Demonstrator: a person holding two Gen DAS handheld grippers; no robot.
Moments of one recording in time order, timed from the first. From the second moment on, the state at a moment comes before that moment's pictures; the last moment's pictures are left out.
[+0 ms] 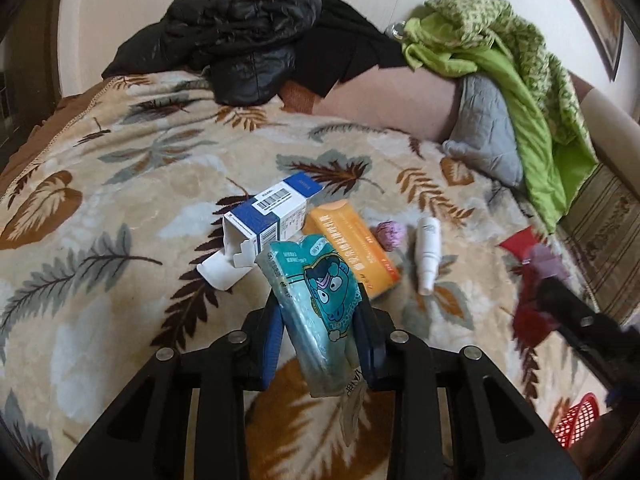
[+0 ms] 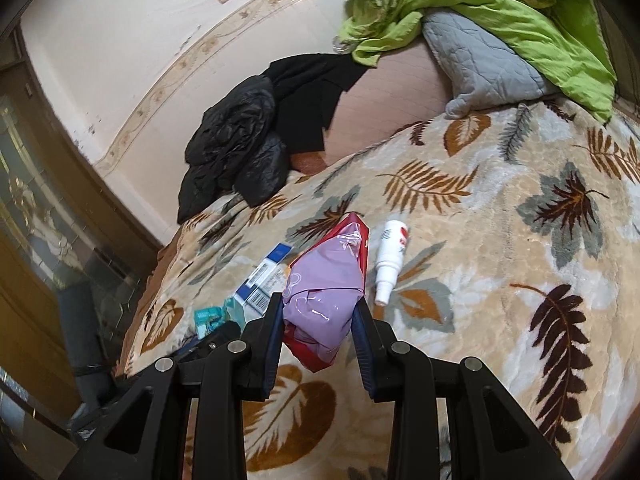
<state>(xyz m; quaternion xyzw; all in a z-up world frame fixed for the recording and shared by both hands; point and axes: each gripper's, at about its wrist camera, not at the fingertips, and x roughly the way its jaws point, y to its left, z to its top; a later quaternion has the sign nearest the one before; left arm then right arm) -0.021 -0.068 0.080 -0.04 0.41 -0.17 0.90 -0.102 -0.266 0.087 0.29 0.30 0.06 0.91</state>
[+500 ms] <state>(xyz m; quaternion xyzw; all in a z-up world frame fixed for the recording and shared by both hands) -0.071 -0.068 0.095 -0.03 0.38 -0.18 0.91 -0.125 -0.254 0.096 0.24 0.29 0.08 0.92</state>
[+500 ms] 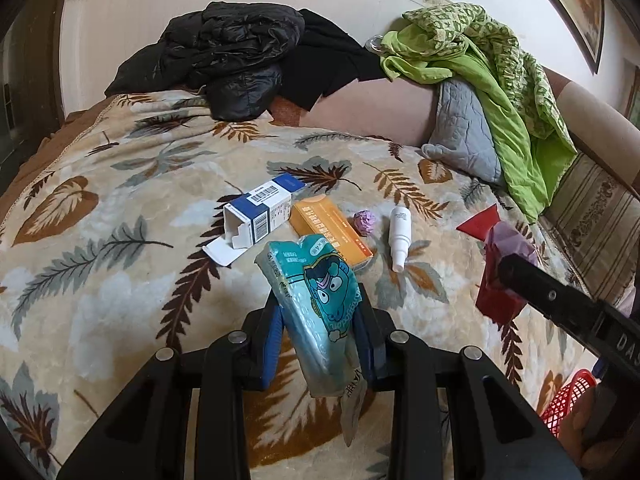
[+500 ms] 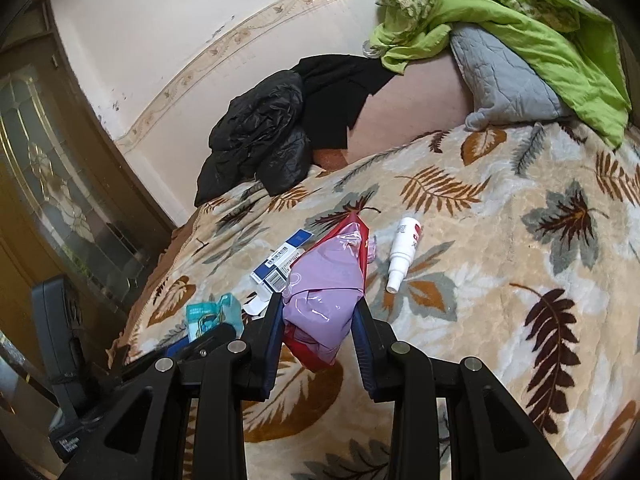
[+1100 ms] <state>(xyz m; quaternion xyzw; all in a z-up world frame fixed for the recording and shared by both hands) -0.068 -0.078 0.092 0.00 0.37 -0.19 0.91 -0.118 -0.253 0.091 0.24 0.30 0.08 0.92</state>
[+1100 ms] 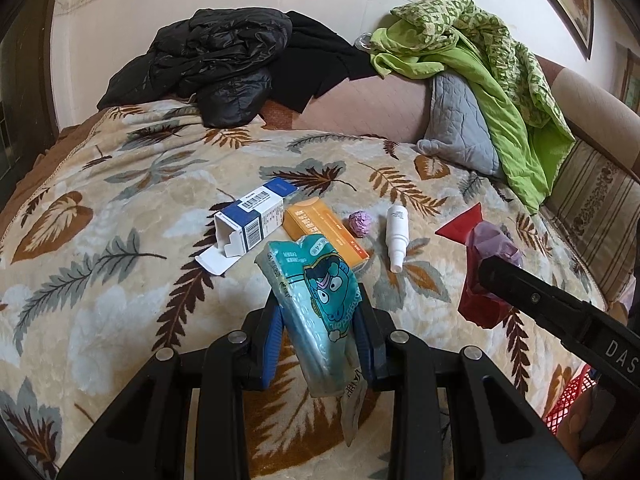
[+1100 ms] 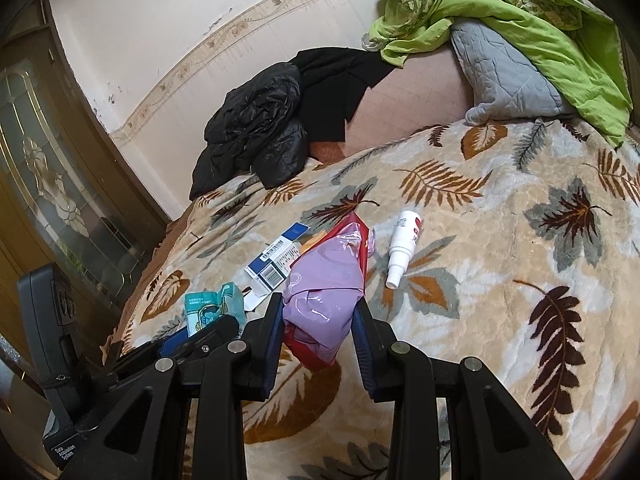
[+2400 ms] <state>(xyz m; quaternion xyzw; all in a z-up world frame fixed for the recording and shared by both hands) -0.071 -0.086 0.091 0.02 0.37 -0.19 0.91 -0.119 -0.253 0.091 0.24 0.30 0.08 0.92</state>
